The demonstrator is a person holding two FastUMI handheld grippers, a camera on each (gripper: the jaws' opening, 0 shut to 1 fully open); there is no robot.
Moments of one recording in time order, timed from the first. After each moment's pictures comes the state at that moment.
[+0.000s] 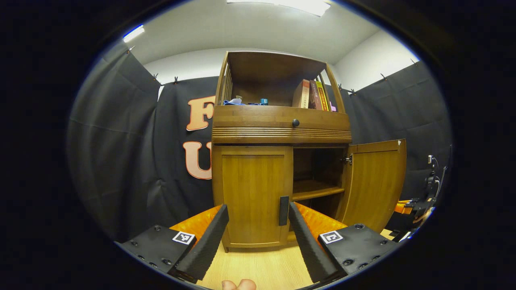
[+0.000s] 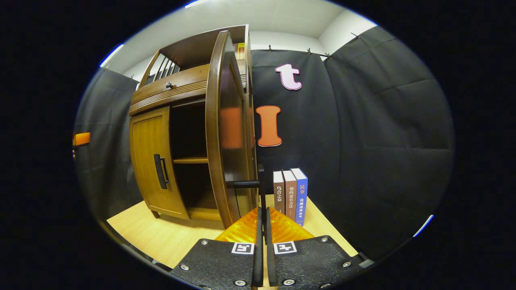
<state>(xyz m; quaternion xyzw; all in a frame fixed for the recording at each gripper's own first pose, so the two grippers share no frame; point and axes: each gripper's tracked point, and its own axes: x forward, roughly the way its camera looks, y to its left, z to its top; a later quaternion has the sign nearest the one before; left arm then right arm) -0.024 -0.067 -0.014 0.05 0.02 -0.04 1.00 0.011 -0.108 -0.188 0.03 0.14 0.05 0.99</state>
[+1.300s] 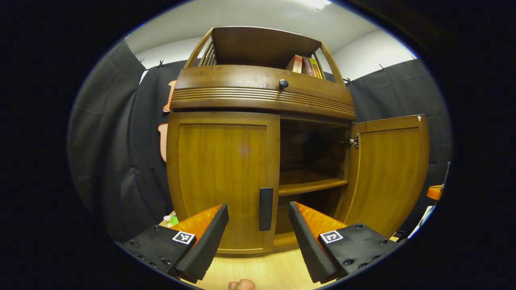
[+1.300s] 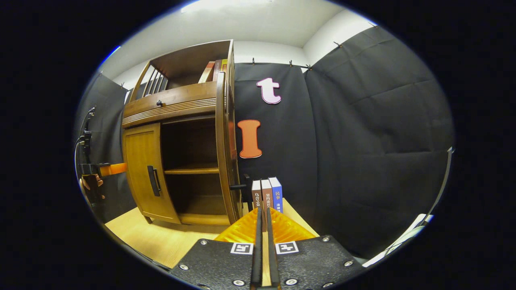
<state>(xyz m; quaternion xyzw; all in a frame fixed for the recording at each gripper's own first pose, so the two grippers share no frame) 0.111 -0.130 -0.115 0.03 0.05 -0.08 0.99 -0.052 -0.148 -0.139 0.02 0.10 -0.02 0.99</state>
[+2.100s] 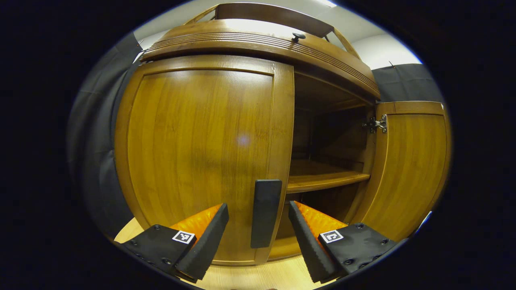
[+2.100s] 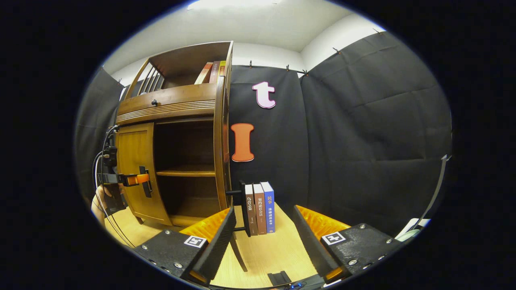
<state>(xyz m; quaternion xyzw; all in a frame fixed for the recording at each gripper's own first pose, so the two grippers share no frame) 0.216 -0.147 -0.191 0.00 0.10 -0.10 0.99 -0.052 -0.157 -0.137 0.00 0.08 -0.05 1.00</state>
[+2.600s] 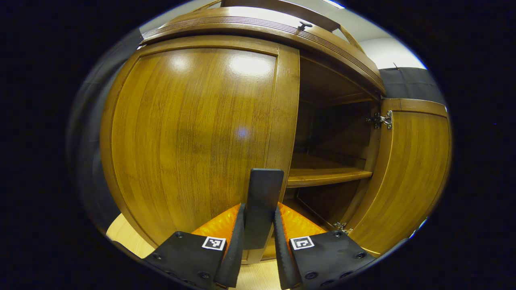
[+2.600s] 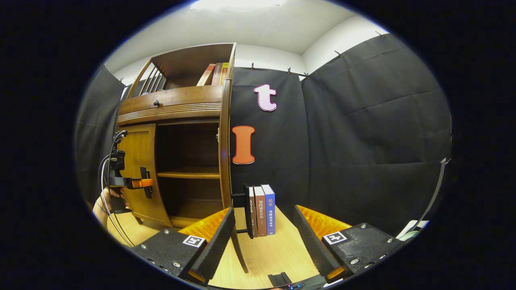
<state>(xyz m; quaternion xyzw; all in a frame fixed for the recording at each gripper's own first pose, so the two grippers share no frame) 0.228 -0.153 -0.208 -0.02 0.12 -0.11 0.99 -0.054 -0.148 -0.131 -0.01 0.08 -0.05 1.00</state>
